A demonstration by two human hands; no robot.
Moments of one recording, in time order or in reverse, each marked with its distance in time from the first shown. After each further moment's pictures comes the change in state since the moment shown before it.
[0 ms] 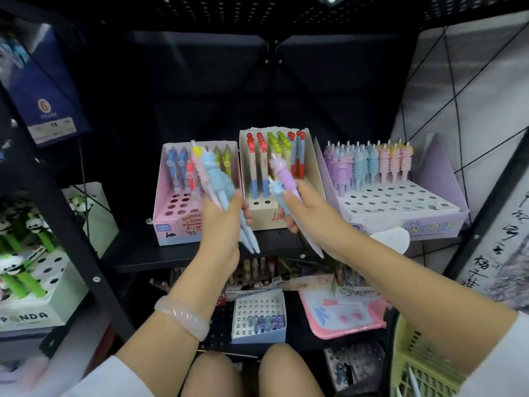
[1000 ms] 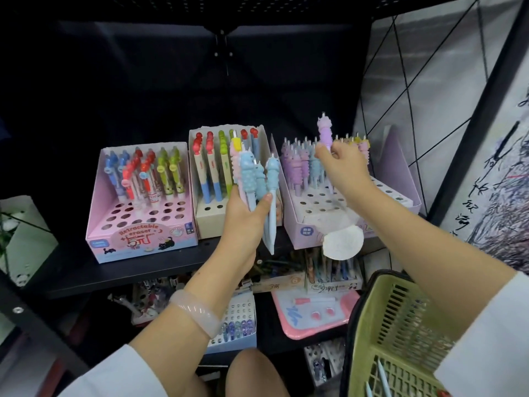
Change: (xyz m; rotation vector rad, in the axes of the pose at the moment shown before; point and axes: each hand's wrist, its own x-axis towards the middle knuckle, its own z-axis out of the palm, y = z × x) left_hand -0.014 -0.038 0.089 0.095 -0.364 0.095; right_hand 0.038 0.024 -0.133 -0.393 0.597 -0.007
